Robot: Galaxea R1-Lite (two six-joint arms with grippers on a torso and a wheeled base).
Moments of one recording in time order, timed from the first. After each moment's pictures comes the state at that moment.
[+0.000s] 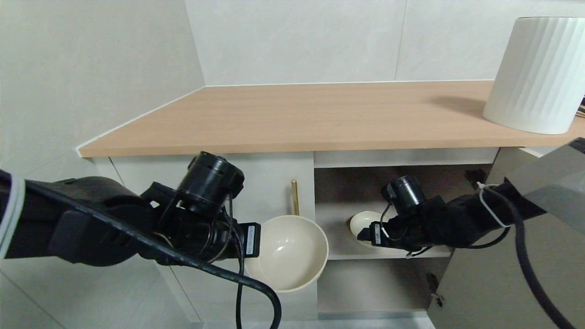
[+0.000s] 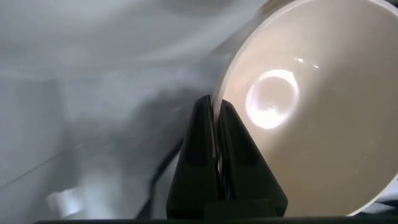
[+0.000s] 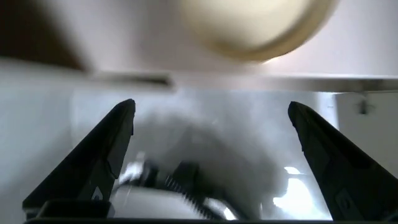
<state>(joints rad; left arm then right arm) -0.55 1.77 -1.03 0.19 0.11 -0.48 0.49 2.12 -1.15 -0.12 -0.10 0.45</state>
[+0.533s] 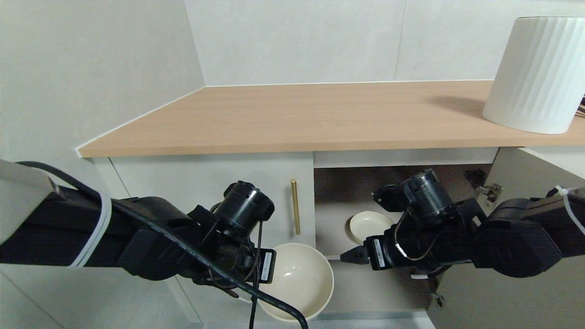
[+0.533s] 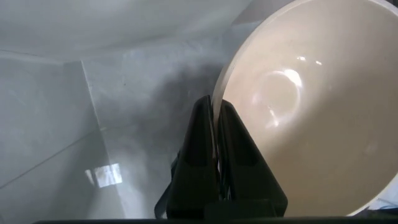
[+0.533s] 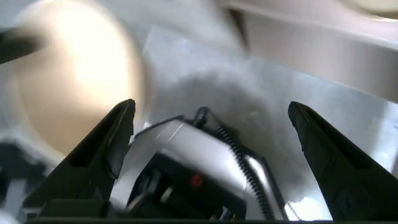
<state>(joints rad) -0.63 1.89 -1.01 0.19 0.16 -0.45 0.64 1.87 -0.98 -0.11 0.13 0.38</state>
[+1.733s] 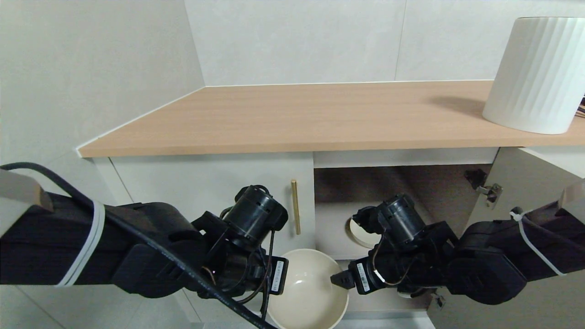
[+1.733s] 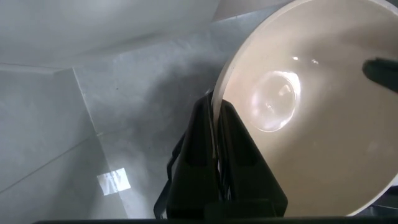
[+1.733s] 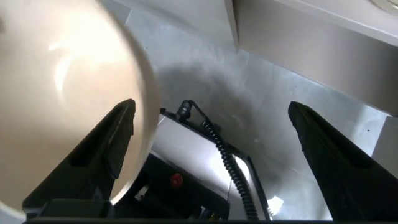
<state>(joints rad) -0.70 1.86 -1.00 0.19 0.17 -0.45 0.73 1.96 -0.95 -0.18 0.00 0.33</state>
